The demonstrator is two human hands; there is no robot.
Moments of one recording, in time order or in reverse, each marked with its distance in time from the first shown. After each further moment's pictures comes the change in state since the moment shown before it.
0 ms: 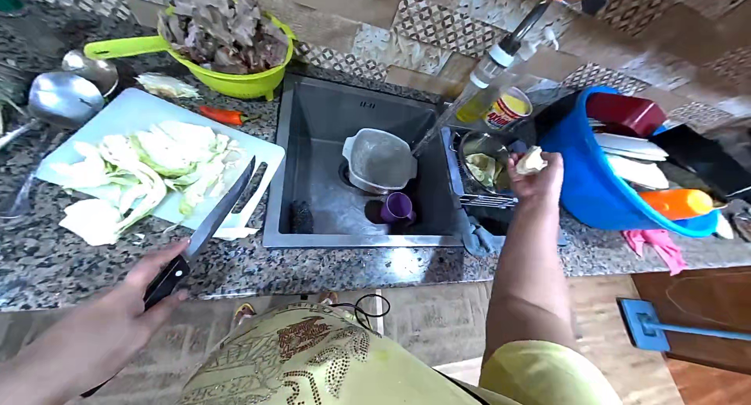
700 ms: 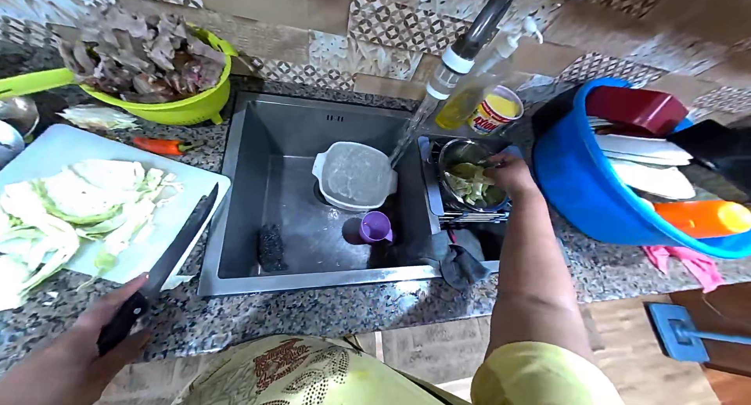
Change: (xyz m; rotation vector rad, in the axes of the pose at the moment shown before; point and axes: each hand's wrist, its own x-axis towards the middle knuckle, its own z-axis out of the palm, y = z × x) left_hand 0.042 0.024 0.033 0.066 0.050 -0.073; right_hand 0.124 0.011 -0.025 -1.292 -0.307 -0.069
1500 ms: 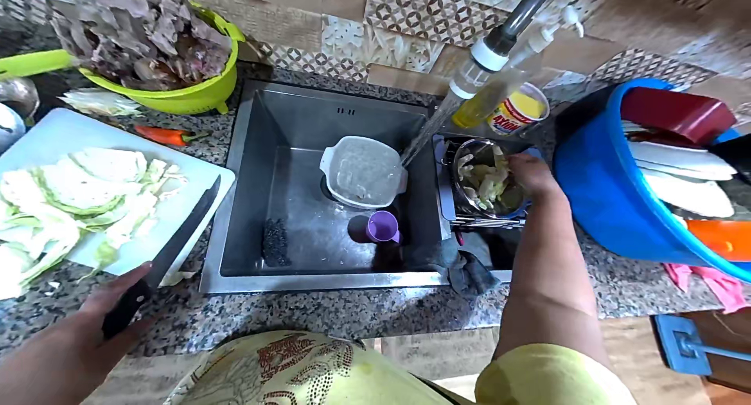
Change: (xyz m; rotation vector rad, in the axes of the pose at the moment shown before) left_hand 0.007 0.006 0.000 0.047 0.055 0.008; right_hand 0.021 0.000 0.003 0.181 0.000 0.051
